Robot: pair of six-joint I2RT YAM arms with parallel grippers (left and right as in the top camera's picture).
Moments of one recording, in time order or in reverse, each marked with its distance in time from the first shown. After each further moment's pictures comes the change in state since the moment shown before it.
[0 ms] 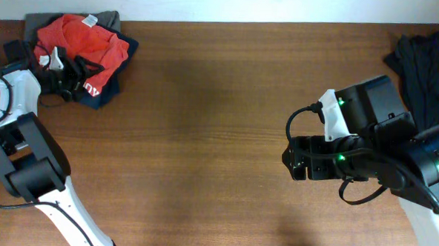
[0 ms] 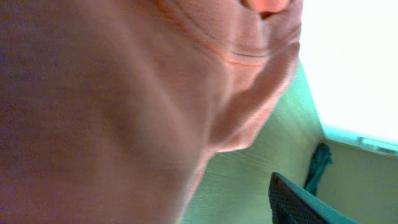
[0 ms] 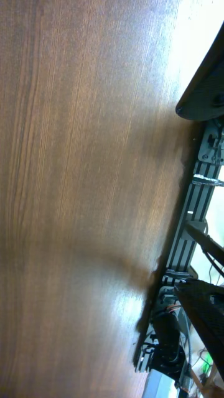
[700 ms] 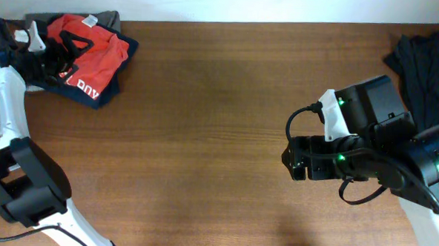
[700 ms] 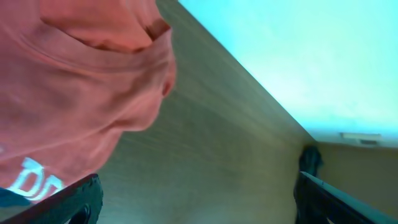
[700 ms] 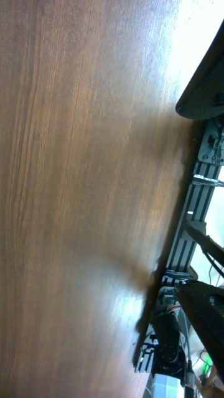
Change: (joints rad) left arm -0.001 -0.236 0.003 -0.022 -0.033 0.002; right arm 0.000 0.000 0.000 0.000 0.000 -0.002
